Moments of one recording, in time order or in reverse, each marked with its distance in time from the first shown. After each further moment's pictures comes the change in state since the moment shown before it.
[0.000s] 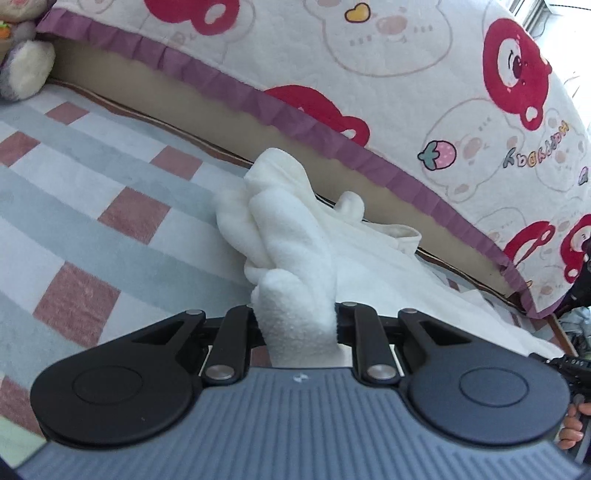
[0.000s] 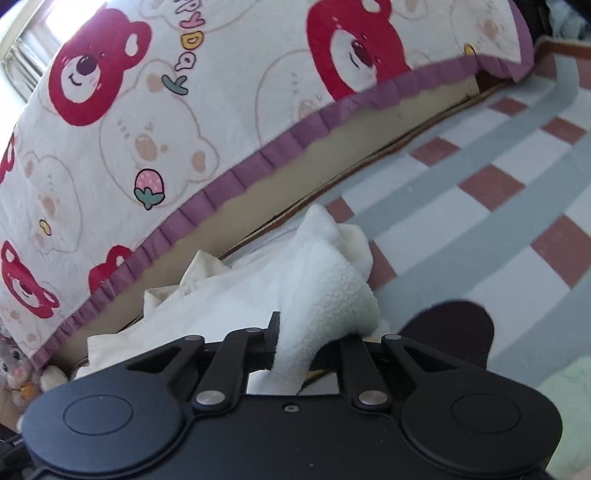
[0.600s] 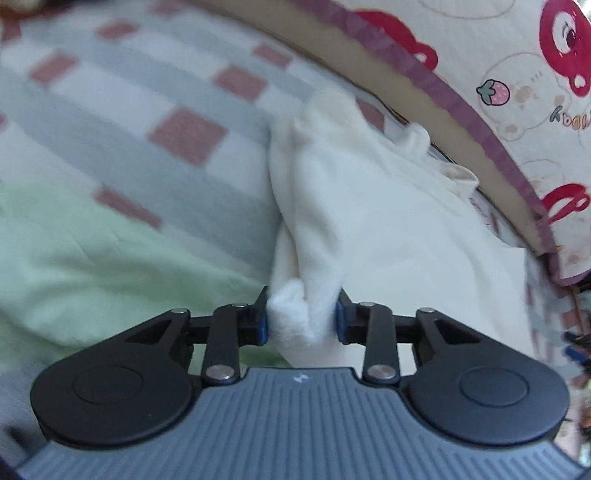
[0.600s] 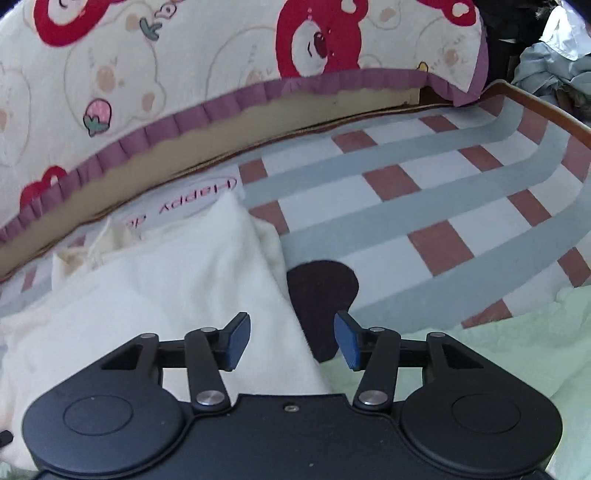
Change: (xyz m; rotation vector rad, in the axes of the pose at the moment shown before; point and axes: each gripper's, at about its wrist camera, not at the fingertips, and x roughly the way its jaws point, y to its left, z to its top) left arm -0.077 0.026 -0.071 -0.073 0.195 0.212; right arm -0.061 0.005 -0.002 -0.180 0.145 -0.328
